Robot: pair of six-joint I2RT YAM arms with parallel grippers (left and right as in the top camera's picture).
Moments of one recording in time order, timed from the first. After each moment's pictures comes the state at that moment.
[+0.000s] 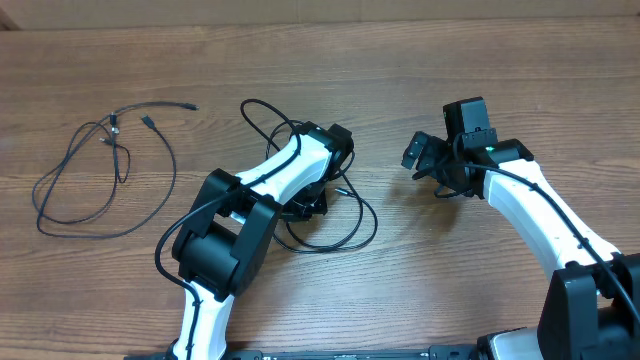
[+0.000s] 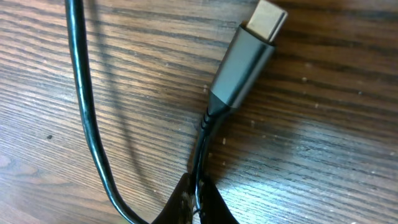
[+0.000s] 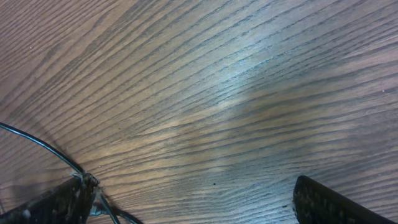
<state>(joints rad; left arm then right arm) -0.57 2.14 1.47 -1.19 -0.19 -0.70 0.19 1.60 1.06 -0.61 -0.06 0.62</state>
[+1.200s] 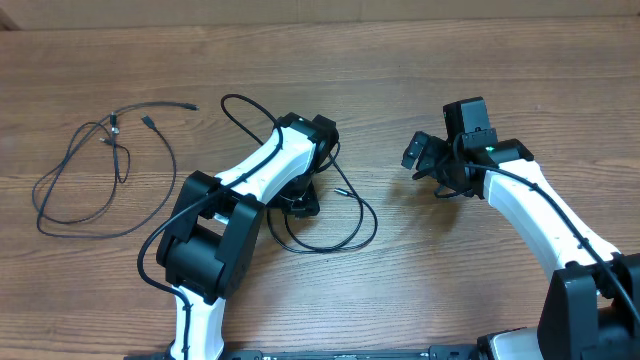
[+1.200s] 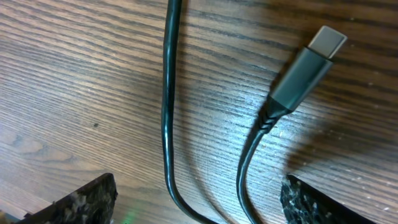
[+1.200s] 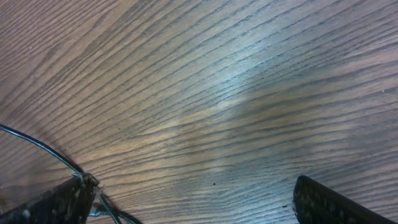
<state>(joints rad) -0.52 2.09 1.47 -1.25 -0.19 -0.70 0.19 1.60 1.06 -0.61 -0.06 0.62</state>
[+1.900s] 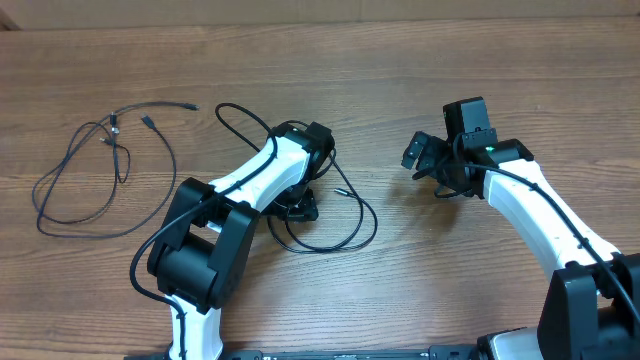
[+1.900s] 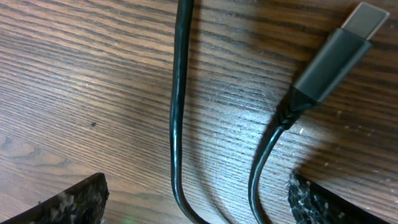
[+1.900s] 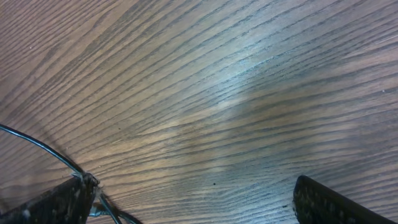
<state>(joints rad) -0.52 2.04 1.37 -1.16 -0.20 -0.70 0.19 1.60 1.06 -0.61 -0.06 0.62</state>
